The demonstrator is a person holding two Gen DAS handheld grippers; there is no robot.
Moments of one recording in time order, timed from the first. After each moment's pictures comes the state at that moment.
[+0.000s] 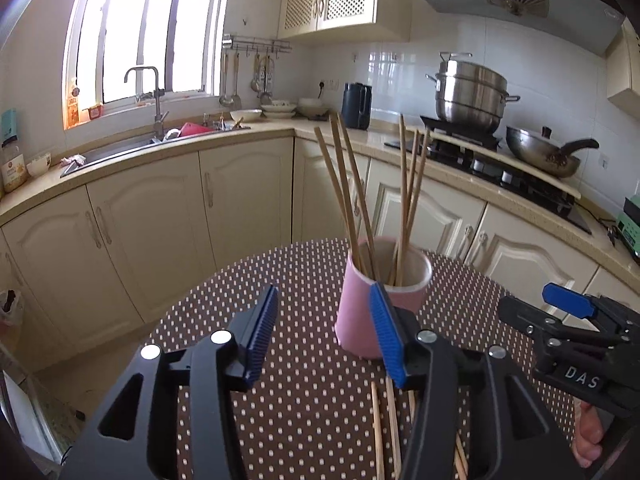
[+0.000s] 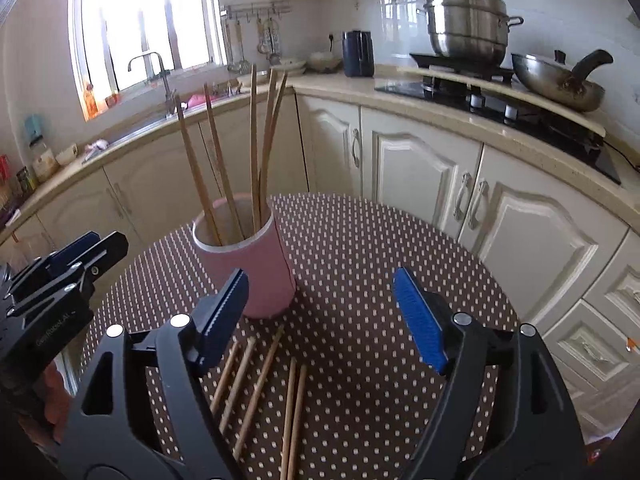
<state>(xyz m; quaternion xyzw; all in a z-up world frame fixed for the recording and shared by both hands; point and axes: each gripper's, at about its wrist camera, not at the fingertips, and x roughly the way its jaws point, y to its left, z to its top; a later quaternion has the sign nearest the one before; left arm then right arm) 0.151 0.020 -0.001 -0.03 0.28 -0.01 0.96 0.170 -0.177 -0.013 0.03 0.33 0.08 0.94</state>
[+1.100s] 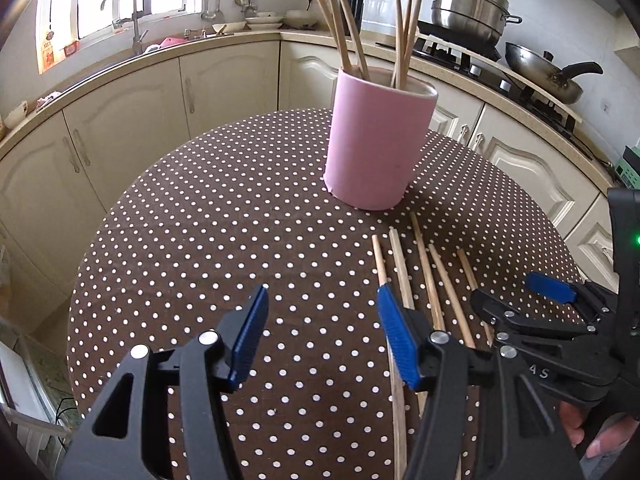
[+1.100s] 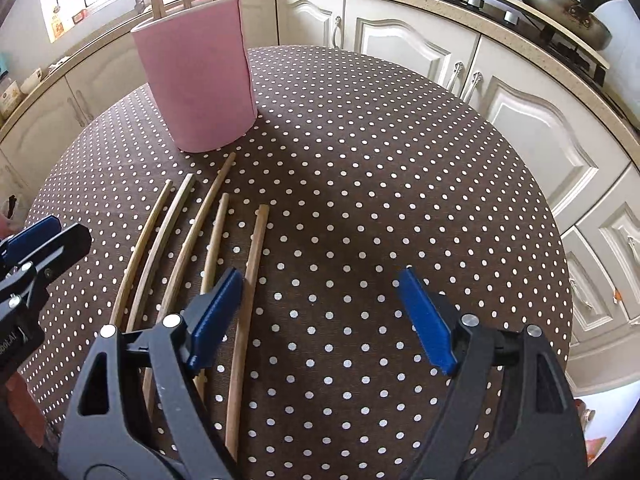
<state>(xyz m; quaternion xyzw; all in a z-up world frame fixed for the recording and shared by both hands) 0.132 0.016 -0.098 -0.03 0.42 -0.04 0.91 0.157 -0.168 -0.123 -0.02 0.46 0.03 0.89</state>
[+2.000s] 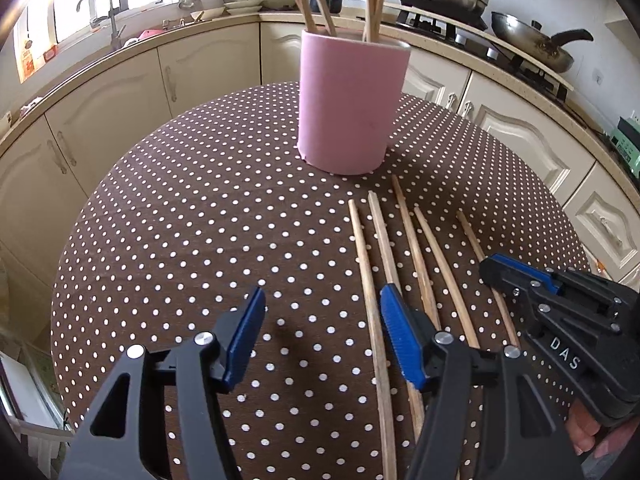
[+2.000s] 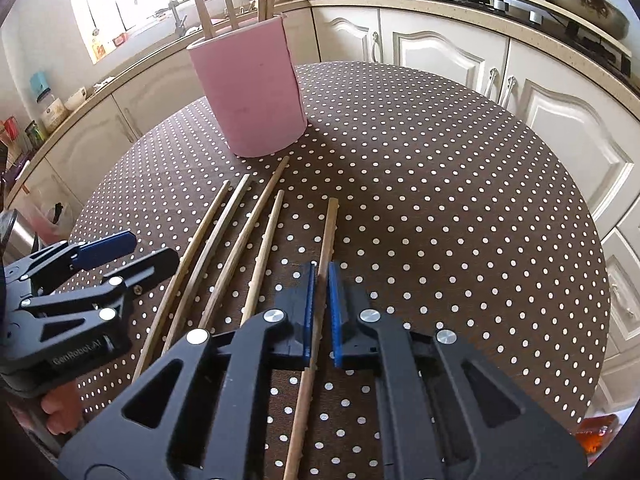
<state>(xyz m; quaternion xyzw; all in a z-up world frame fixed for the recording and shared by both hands) 0.137 -0.019 -0.116 0.00 0.45 -0.06 0.89 0.137 -0.177 -0.120 0.03 0.43 0.12 0.89</state>
